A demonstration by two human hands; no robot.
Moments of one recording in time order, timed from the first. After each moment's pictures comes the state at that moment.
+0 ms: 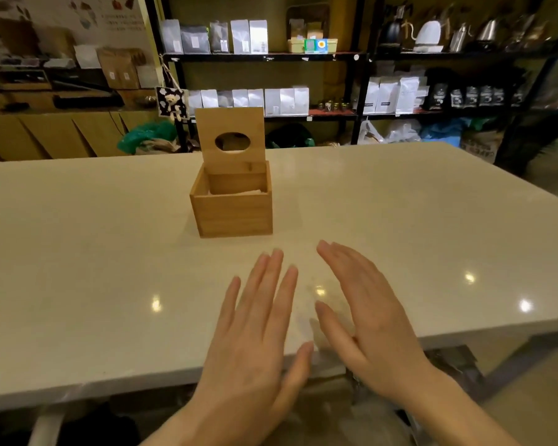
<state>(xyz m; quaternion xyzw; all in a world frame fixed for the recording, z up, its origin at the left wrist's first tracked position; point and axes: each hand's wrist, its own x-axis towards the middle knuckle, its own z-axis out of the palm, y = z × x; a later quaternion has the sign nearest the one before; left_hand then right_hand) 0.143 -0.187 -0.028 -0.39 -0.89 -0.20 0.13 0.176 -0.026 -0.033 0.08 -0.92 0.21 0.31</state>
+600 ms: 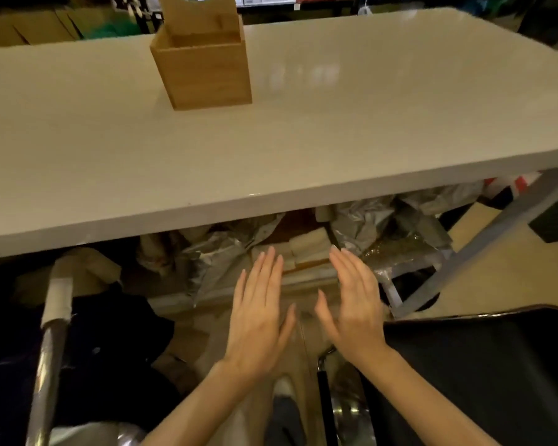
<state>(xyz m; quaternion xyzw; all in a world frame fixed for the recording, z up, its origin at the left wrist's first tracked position) 0.219 -0.204 -0.200 -0.36 -0.91 -0.21 0.06 0.275 -0.057 -0.210 -0.03 -0.90 0.18 0.39</state>
